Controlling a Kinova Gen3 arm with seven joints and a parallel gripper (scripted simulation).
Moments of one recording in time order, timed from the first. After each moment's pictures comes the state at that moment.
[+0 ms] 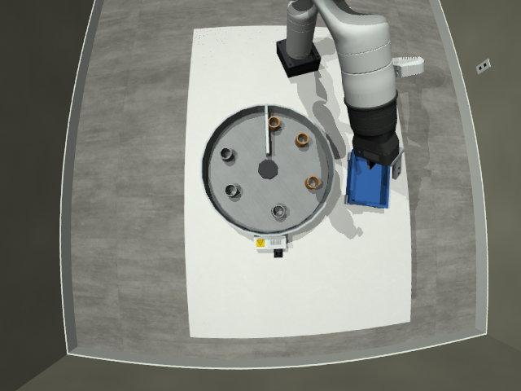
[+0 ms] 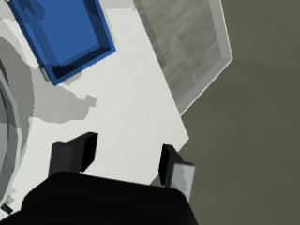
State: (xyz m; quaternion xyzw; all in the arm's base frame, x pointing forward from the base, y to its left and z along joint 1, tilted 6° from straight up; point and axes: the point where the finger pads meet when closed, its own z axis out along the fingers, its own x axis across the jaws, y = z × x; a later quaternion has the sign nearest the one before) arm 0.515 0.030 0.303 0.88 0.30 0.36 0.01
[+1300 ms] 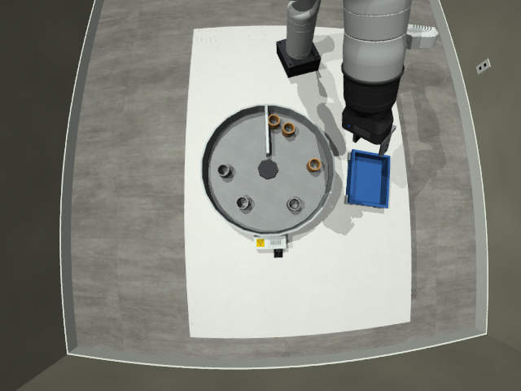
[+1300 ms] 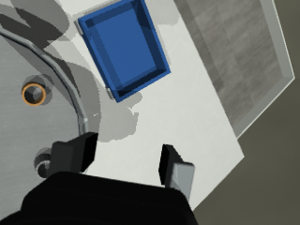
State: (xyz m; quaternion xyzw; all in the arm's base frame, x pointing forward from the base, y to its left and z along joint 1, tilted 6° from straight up) arm 0.468 0.002 0.334 0.92 0.30 0.25 0.02
